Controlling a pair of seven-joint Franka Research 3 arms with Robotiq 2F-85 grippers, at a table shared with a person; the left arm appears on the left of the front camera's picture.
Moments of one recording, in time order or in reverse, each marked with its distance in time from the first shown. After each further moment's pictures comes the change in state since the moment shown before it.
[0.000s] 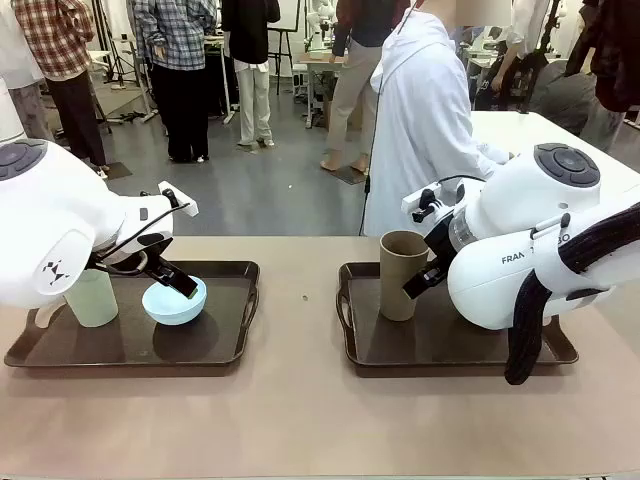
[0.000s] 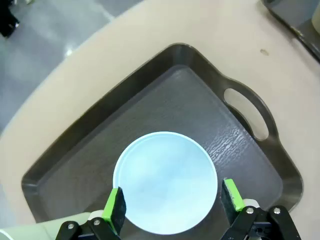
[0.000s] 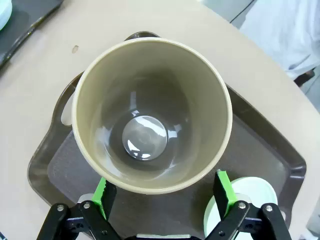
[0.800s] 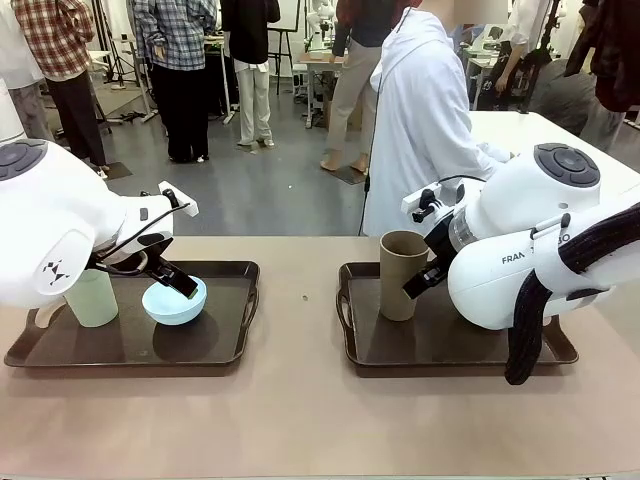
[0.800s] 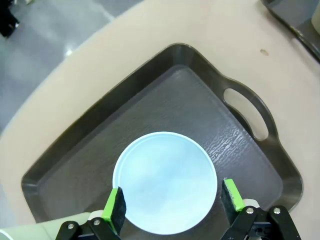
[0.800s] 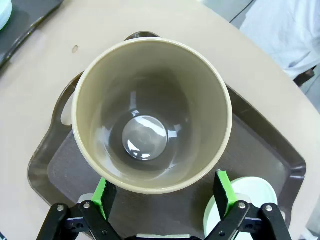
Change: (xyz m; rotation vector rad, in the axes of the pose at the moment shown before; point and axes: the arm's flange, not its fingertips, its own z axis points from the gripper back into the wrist) left arm 0.000 0.000 0.000 0.000 0.000 -0.001; right arm 0.000 0.000 0.000 0.000 0.000 0.000
